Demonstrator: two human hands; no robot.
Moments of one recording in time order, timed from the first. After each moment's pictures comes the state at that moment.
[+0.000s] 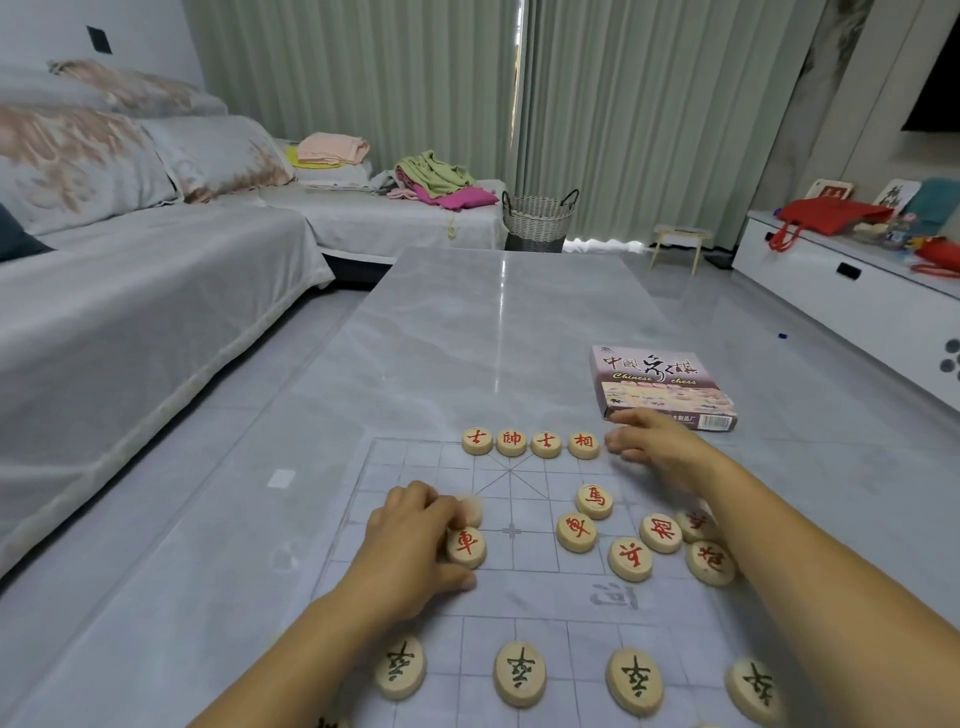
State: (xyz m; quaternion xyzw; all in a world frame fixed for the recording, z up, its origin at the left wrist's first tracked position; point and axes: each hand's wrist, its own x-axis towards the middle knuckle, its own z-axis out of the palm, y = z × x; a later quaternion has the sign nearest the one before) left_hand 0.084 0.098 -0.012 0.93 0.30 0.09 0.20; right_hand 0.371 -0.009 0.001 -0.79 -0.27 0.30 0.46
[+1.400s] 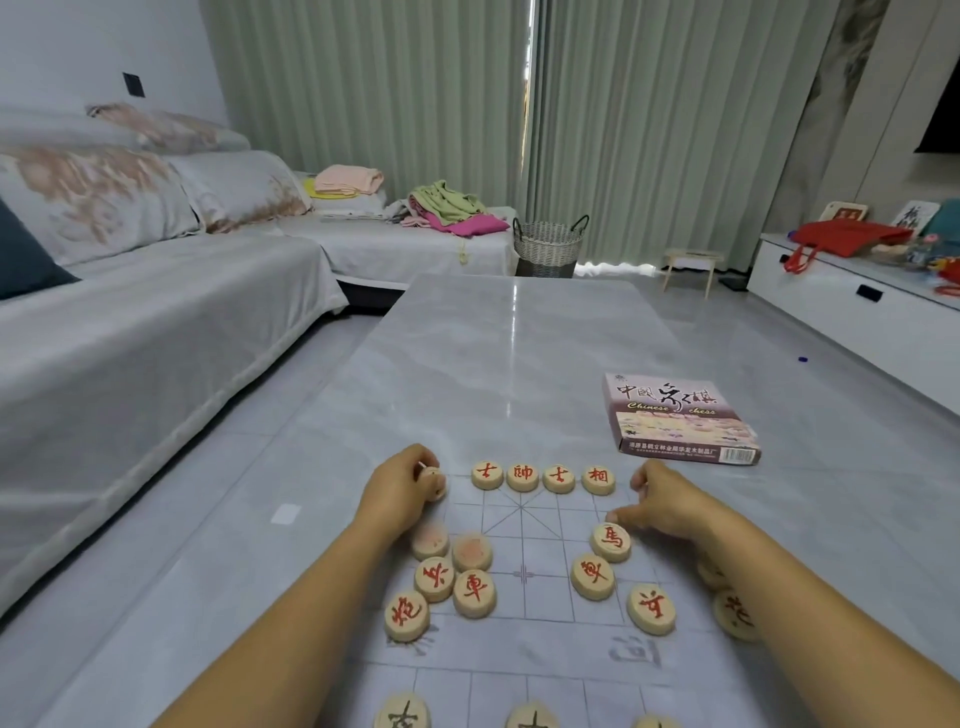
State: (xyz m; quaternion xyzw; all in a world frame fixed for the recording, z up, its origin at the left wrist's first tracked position) left_hand 0.137 0.183 -0.014 0.82 0.41 0.21 0.35; right_hand 0.354 -0.010 0.003 -0.89 -0.31 0.24 0.22
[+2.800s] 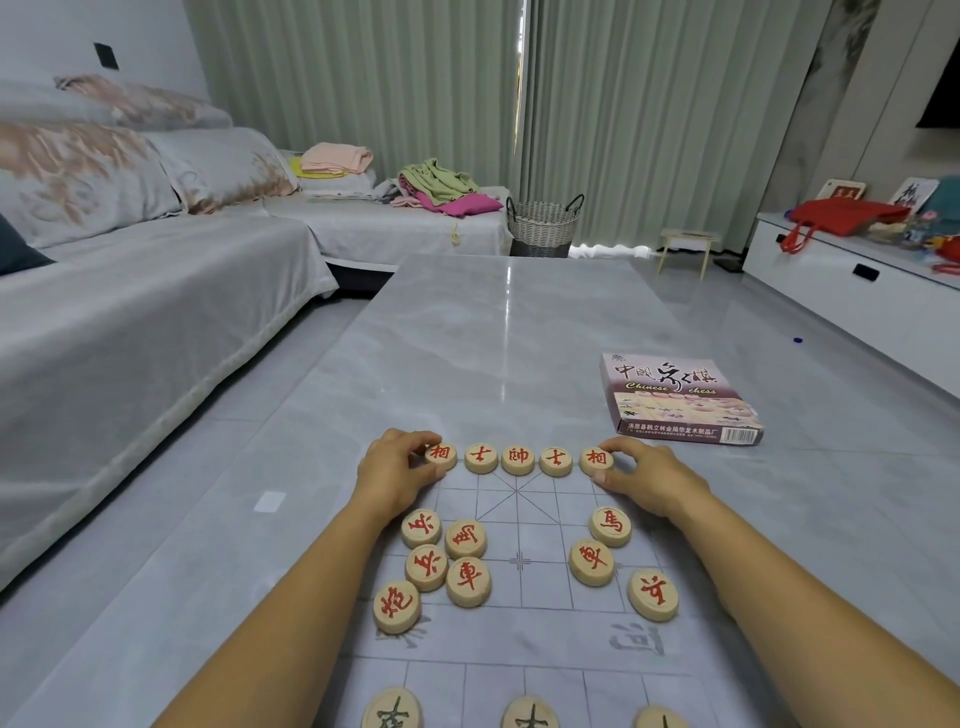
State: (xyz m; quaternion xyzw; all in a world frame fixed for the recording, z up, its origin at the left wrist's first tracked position) left_hand 0.148 0.201 -0.032 0.85 0.38 0.19 0.31; right_hand 0.362 0.009 -0.018 -0.91 -0.32 0.18 0.20
